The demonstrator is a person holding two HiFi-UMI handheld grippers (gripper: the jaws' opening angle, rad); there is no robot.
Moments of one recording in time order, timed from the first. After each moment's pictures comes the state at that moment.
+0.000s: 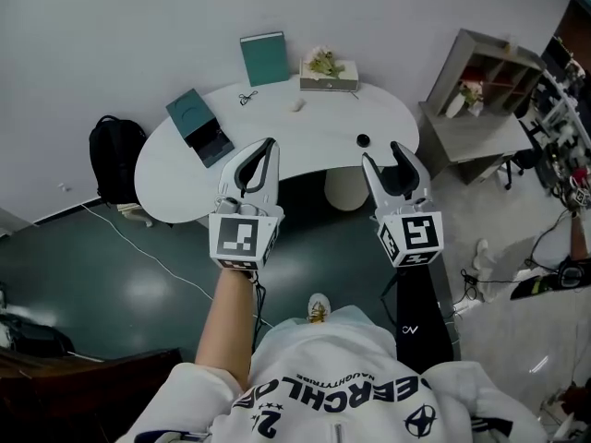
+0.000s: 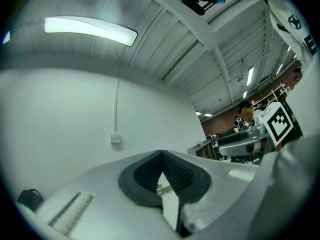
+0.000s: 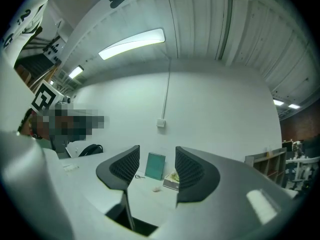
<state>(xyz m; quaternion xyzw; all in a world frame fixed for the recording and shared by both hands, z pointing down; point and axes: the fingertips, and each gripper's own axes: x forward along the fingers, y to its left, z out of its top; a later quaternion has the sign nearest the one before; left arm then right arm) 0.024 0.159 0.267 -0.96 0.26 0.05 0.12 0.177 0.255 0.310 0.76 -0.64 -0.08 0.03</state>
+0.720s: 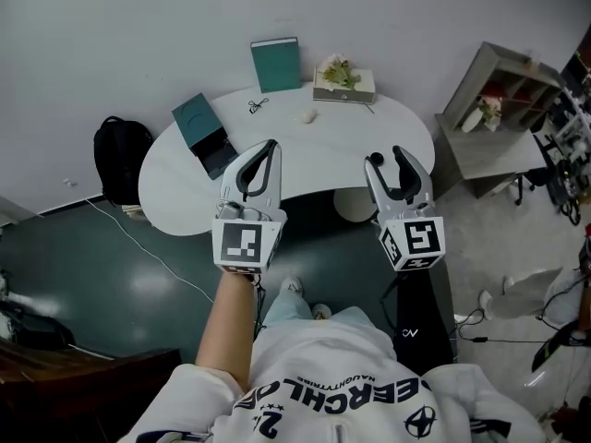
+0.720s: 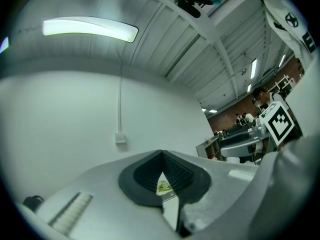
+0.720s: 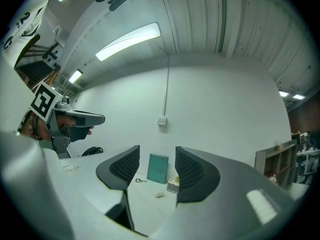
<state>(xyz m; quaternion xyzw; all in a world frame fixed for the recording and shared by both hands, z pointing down) 0.050 0.098 0.268 -0.95 0.29 0.04 0.14 0.209 0.185 0.322 0.75 -0.66 -0.07 0.01</state>
